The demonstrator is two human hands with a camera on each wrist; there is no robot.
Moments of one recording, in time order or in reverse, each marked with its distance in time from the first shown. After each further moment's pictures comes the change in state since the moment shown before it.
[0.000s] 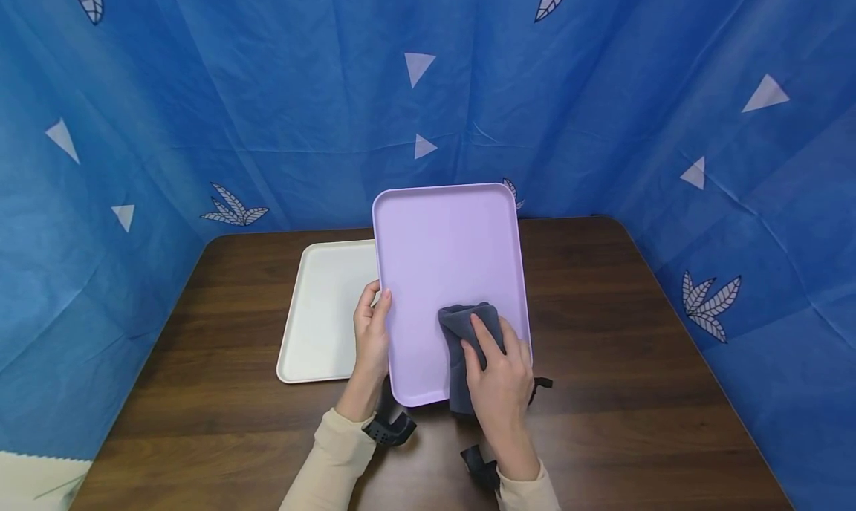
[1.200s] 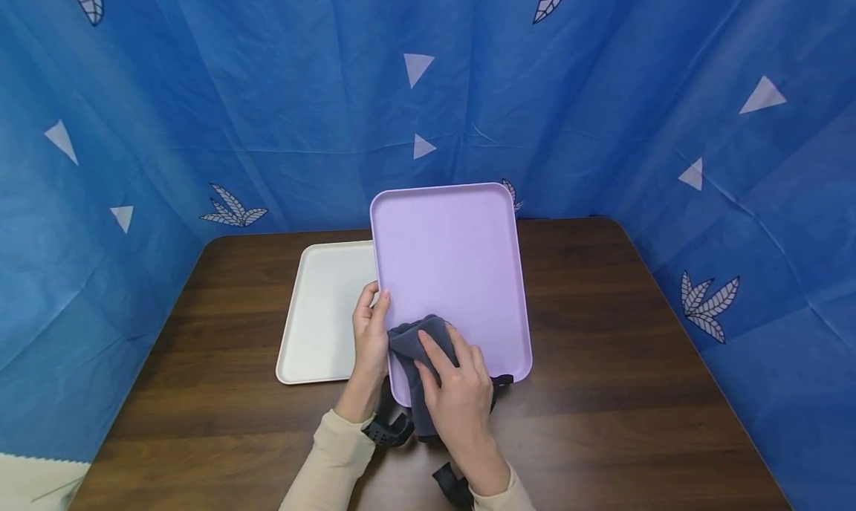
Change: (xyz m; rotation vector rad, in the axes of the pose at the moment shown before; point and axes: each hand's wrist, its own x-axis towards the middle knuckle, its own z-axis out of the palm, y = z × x) left_hand -0.001 -0.002 -0.001 -0.019 0.007 0.004; right_hand -0.014 -0.040 0.013 0.085 -0.091 -0.140
